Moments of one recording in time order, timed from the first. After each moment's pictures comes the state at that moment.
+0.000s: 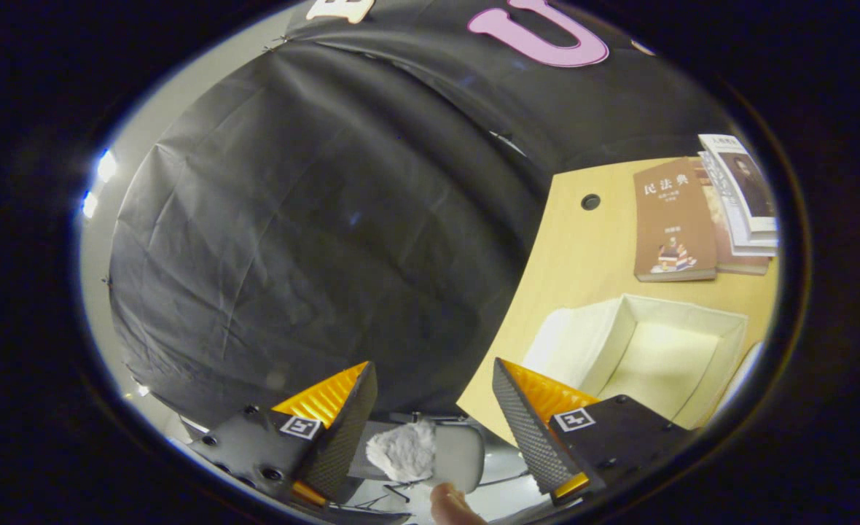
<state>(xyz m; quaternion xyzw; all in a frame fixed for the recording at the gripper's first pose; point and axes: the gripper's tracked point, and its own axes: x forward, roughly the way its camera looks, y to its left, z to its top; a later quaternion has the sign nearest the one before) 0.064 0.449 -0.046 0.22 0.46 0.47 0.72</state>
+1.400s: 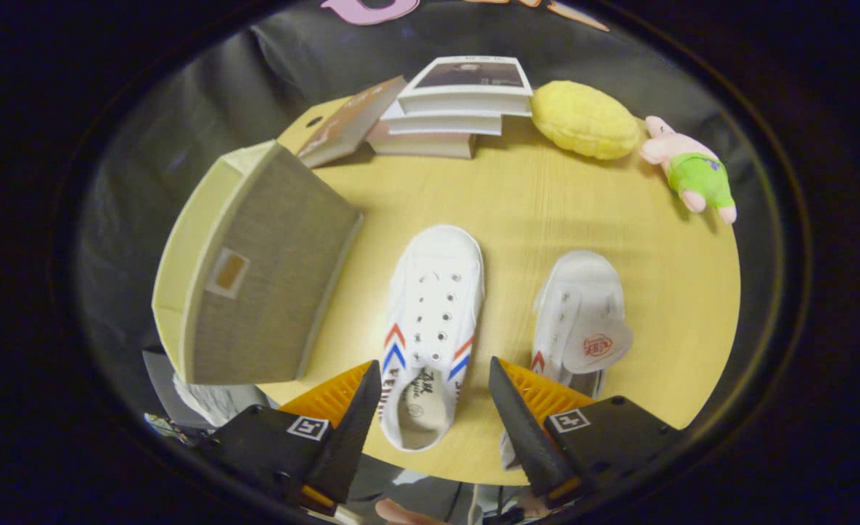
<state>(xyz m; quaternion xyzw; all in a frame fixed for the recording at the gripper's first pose) 0.107 0.060 -0.343 -0.05 0.57 0.20 0.80</state>
